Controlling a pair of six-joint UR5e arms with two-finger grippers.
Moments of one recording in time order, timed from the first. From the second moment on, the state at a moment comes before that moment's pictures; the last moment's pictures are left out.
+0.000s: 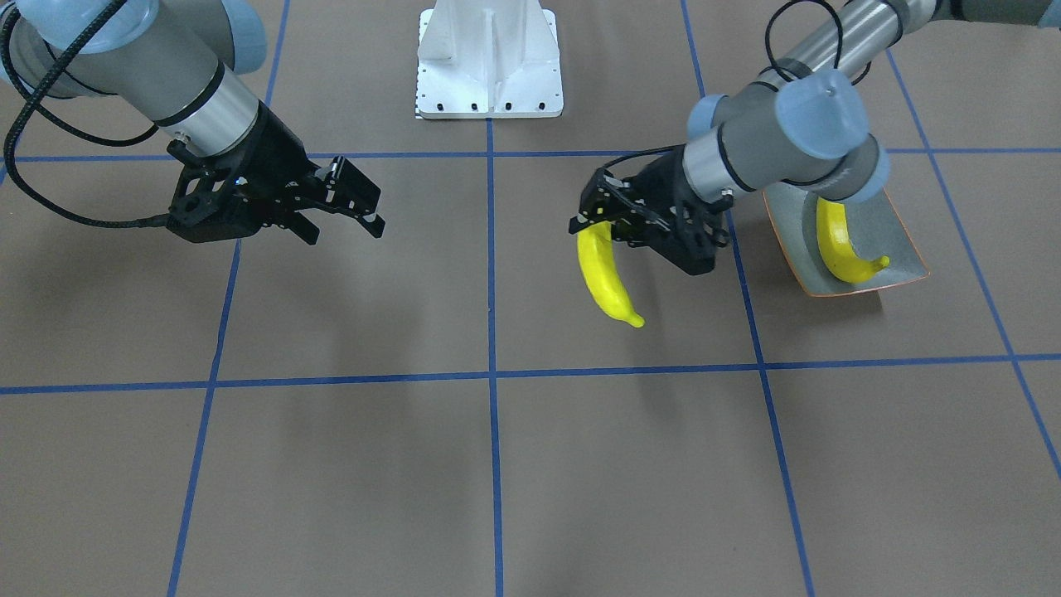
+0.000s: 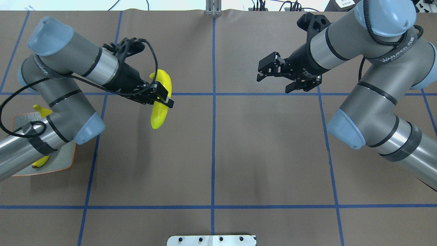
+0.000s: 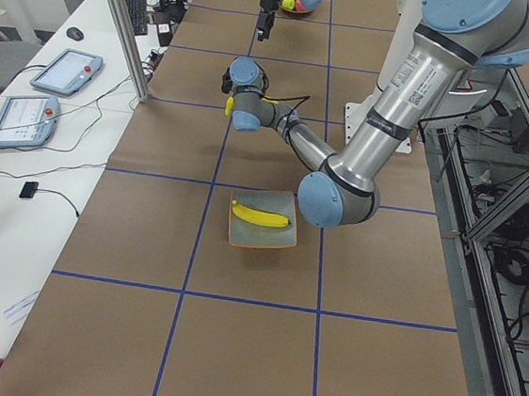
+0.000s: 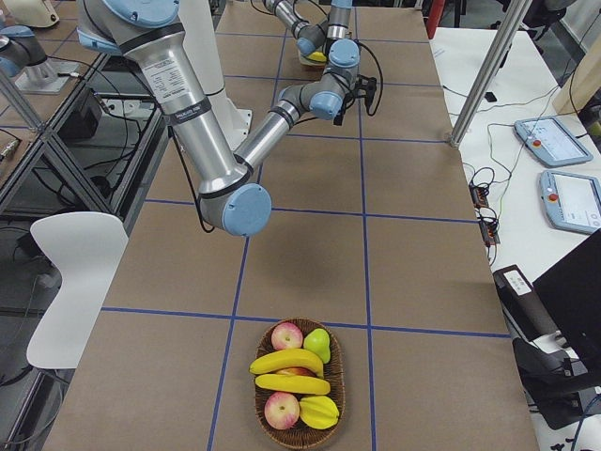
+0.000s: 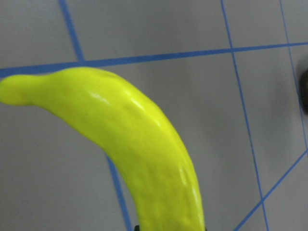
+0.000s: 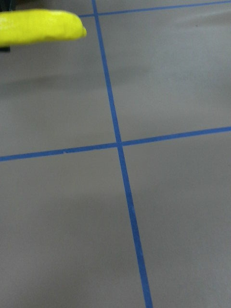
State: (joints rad) left arm -0.83 -2.08 -1.54 -2.45 -2.47 -1.23; right arm 0.84 -1.10 1.86 -1.27 2.20 1.37
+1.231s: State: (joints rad) left arm -0.97 -1.91 -1.57 -2.26 -2.22 -0.83; right arm 0.80 -1.12 1.85 -1.27 2.04 1.37
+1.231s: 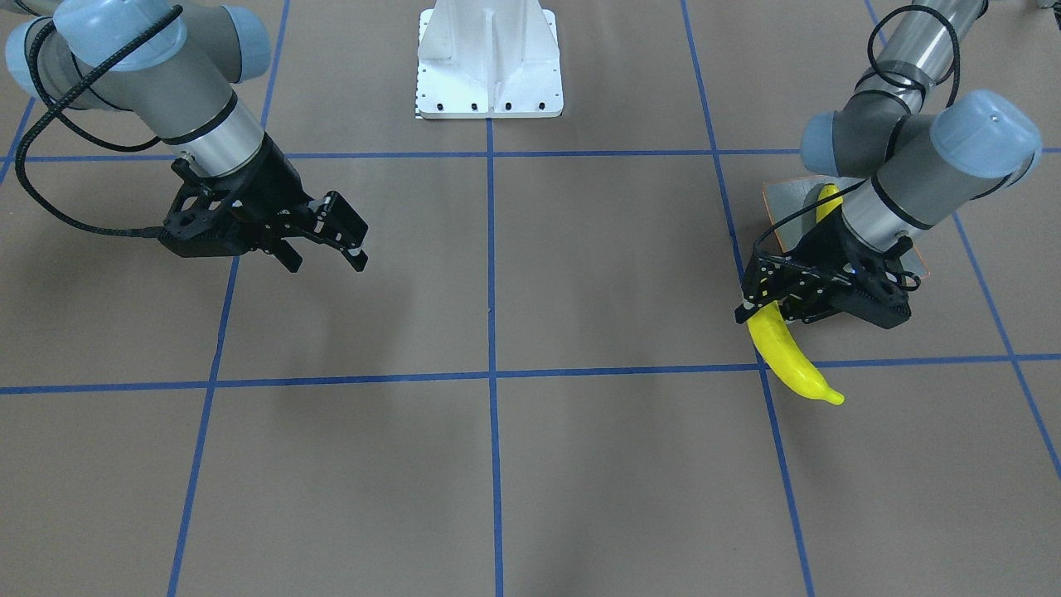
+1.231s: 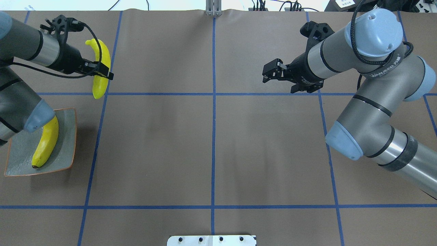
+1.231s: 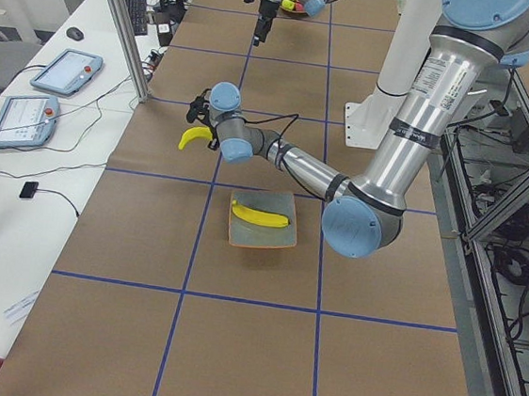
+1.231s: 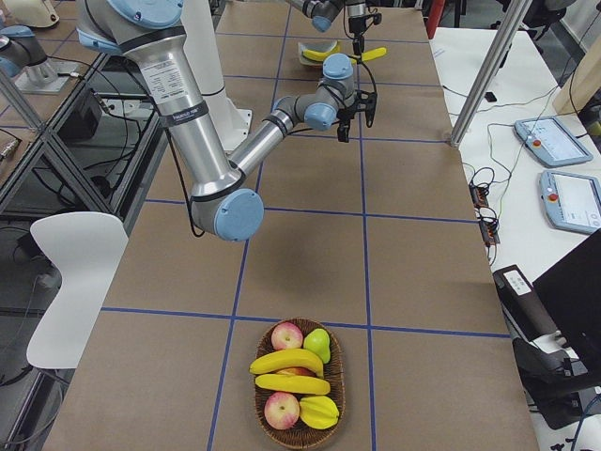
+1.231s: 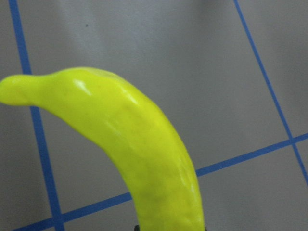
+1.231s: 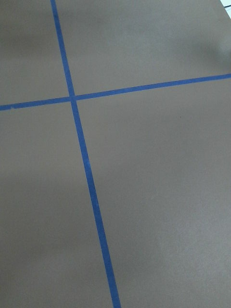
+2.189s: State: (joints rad) left arm -0.91 -1.87 -1.87 -1.35 -1.84 -0.42; right arm 0.78 -1.12 1.85 -1.27 2.02 1.38
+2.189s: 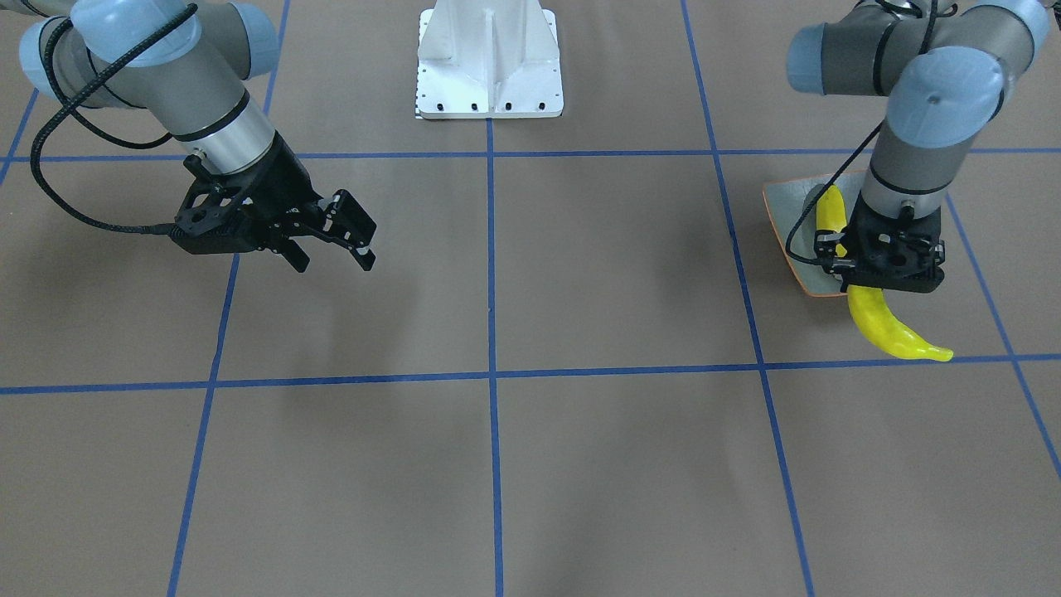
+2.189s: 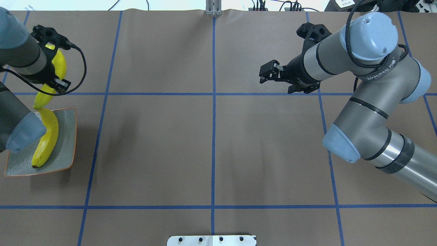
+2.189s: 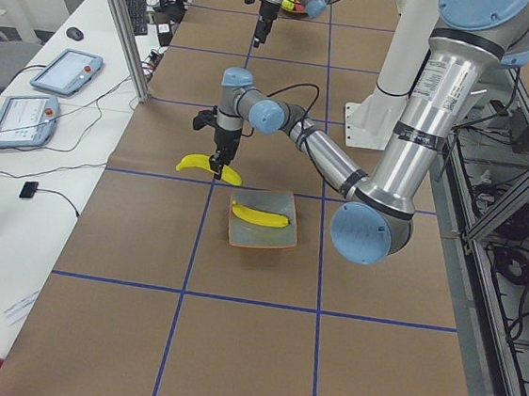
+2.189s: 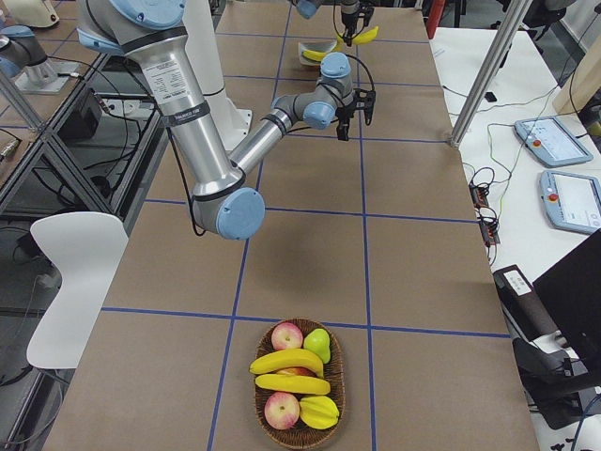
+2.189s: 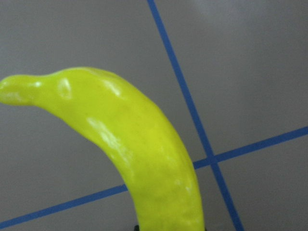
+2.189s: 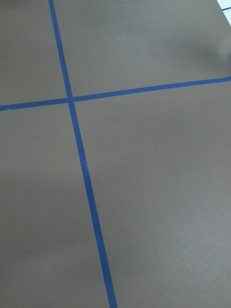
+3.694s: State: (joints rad) left arm -0.59 -1.81 -1.95 -0.98 -1.70 -0.57; right arm 0.78 -1.11 1.85 -1.27 2.02 1.38
